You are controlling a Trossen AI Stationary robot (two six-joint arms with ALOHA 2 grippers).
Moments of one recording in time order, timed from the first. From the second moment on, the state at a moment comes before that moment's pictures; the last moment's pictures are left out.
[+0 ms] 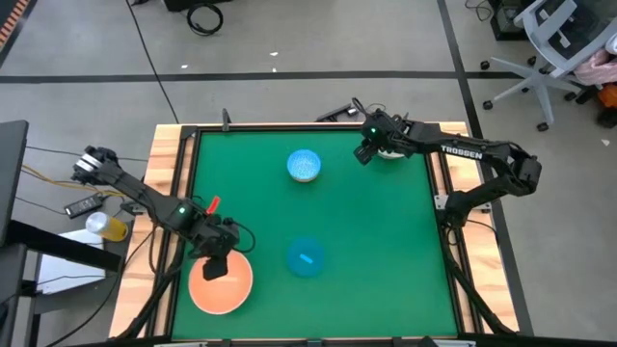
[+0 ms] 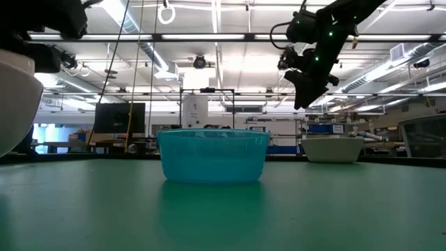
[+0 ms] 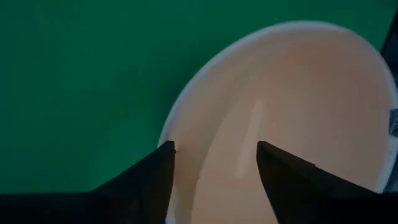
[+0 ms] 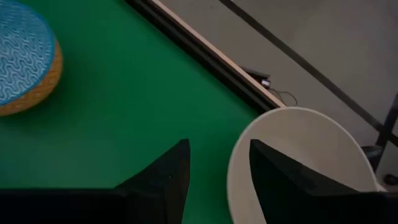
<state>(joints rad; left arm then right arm) -0.50 1.16 0.85 -0.93 0.13 -0.82 -0.53 1.39 1.03 -0.60 0.36 0.18</state>
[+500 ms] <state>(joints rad) -0.44 1.19 1.00 -1.16 0.13 -0.87 -0.54 1.39 1.03 -0.61 0.34 0.18</state>
